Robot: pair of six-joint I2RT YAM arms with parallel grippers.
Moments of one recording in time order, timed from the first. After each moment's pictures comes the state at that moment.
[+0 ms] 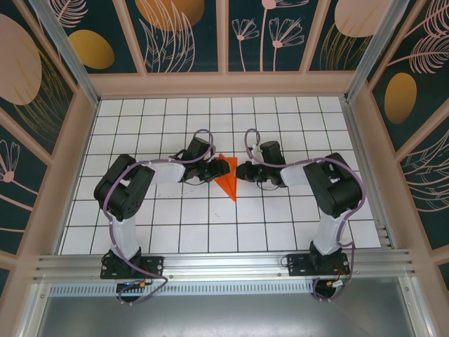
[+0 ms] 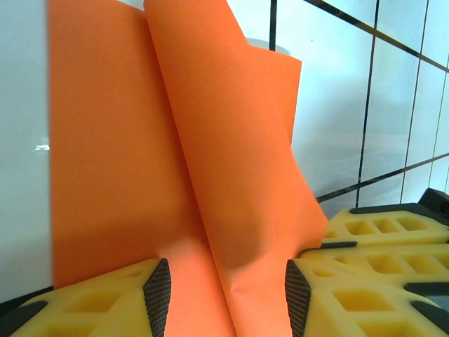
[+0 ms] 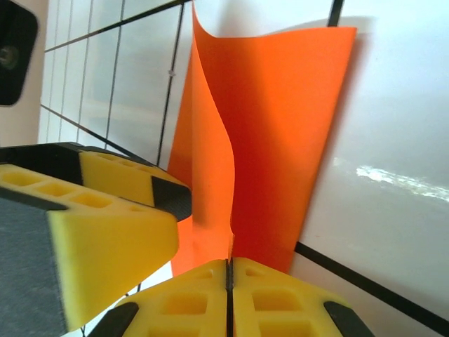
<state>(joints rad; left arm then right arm) -0.58 1.92 1.01 0.03 0.41 -0.87 0.47 1.85 0.79 0.29 -0.63 0.59</state>
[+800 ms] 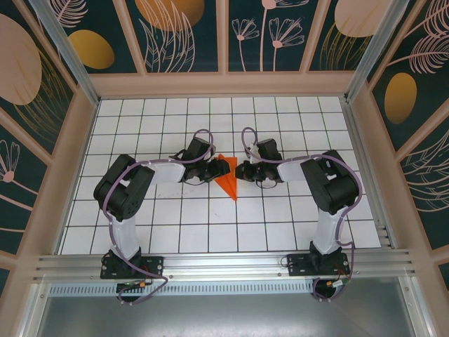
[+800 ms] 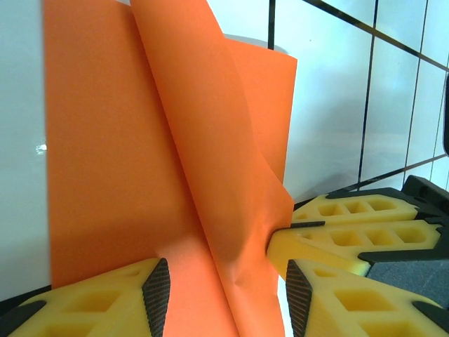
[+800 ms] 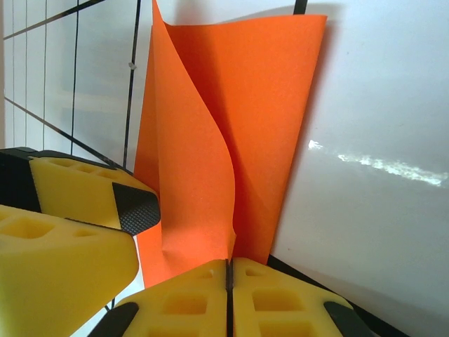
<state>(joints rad) -0.58 1.91 1.01 0.03 0.40 -0.86 0.47 1.89 0.87 0.15 -0.60 0.55</state>
